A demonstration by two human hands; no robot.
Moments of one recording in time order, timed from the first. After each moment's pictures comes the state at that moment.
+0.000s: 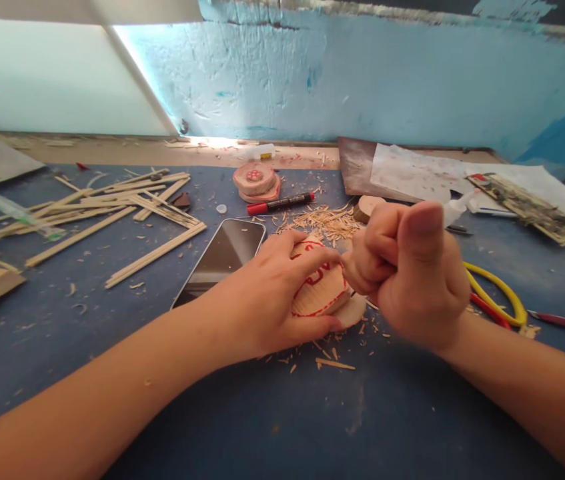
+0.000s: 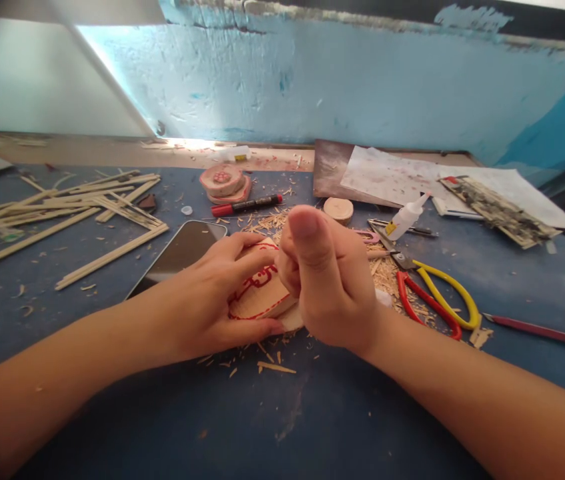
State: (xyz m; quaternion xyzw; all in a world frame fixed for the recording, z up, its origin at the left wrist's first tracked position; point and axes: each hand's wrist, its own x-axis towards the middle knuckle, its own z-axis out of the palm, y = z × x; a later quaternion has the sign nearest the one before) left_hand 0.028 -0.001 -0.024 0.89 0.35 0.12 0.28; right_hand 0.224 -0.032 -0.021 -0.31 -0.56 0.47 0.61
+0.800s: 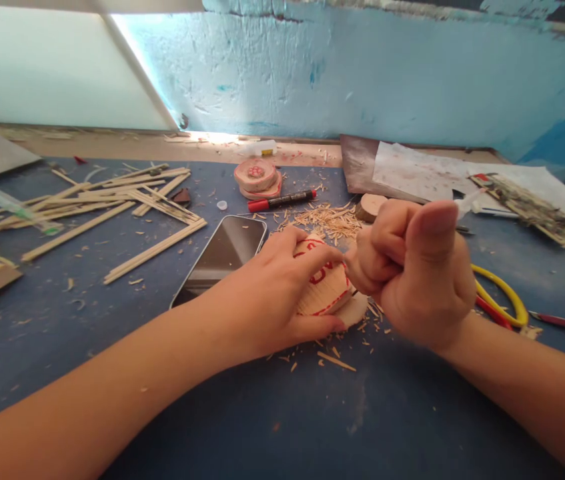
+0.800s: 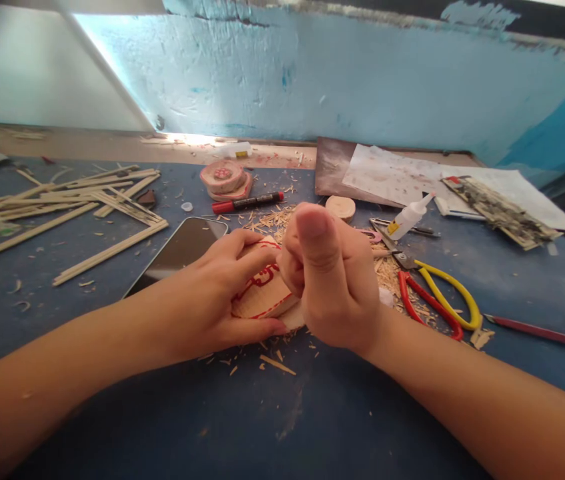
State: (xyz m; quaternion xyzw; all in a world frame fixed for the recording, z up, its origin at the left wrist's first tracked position) left_hand 0.028 -0.001 -0.024 0.88 0.35 0.12 0.29; right_hand 0.221 -0.032 -0.016 -0.31 -0.55 0.46 0.62
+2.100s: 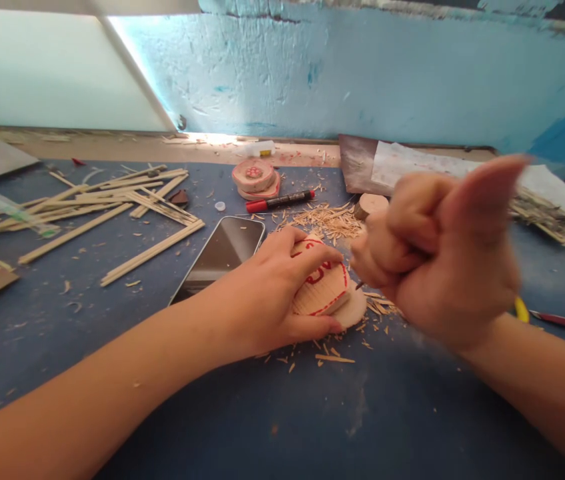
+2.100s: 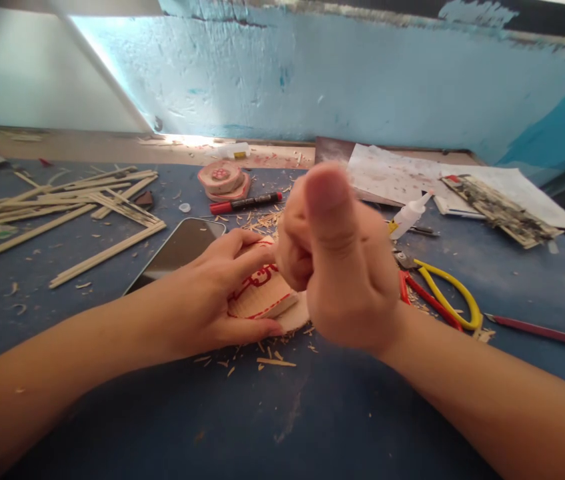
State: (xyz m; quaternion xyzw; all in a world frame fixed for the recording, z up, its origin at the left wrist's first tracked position) left_hand 0.027 0.001 -0.025 0.88 0.35 0.11 0.31; right_hand 0.229 -0.028 -0.008 -0.30 -0.57 0.50 0.58
